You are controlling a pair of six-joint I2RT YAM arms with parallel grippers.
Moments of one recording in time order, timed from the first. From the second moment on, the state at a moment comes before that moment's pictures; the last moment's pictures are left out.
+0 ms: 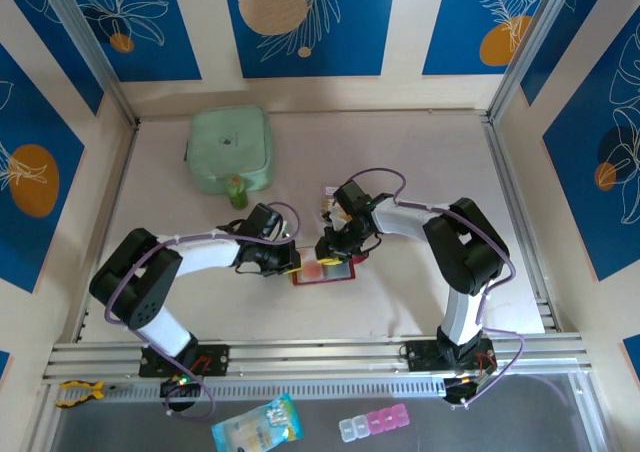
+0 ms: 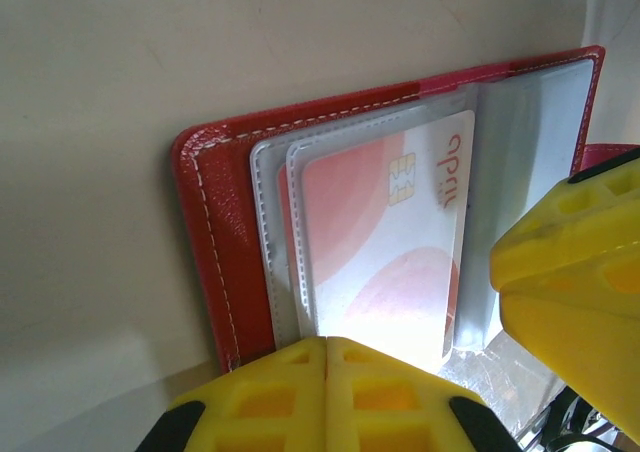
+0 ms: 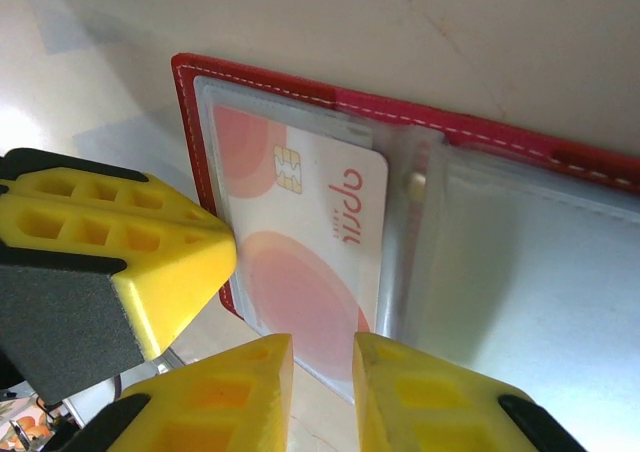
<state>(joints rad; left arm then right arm) -0.62 1.60 0.72 -0.18 0.48 -0.80 0.62 1.82 1.05 -0.52 -0.66 0.56</state>
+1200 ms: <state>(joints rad) -0.62 1.58 0.72 -0.21 0.46 -0.78 0.62 1.84 1.06 -0.52 -0.66 0.55</state>
